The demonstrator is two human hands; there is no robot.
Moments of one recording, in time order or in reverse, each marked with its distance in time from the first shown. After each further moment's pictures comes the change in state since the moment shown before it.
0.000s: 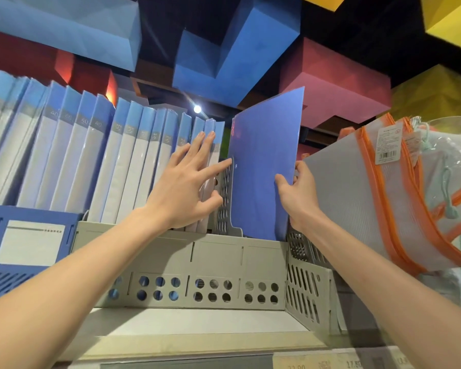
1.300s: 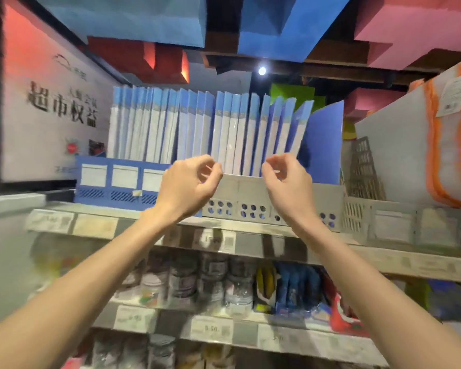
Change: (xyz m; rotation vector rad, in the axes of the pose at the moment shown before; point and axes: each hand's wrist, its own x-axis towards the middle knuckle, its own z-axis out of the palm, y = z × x) left_hand -0.116 0.048 -0.210 -0.186 -0.089 -0.587; right_hand -0.204 -0.133 0.024 0.069 -0.260 -0.032
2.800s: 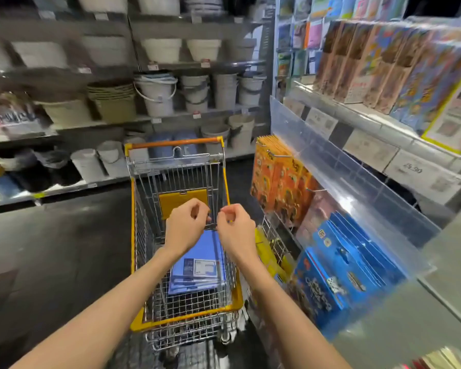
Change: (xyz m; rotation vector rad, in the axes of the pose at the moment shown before) left_hand -0.509 -0.335 -0.536 0.778 0.266 -1.185; right_hand -0.527 -0.285 0.581 0.671 -1.317 0.419
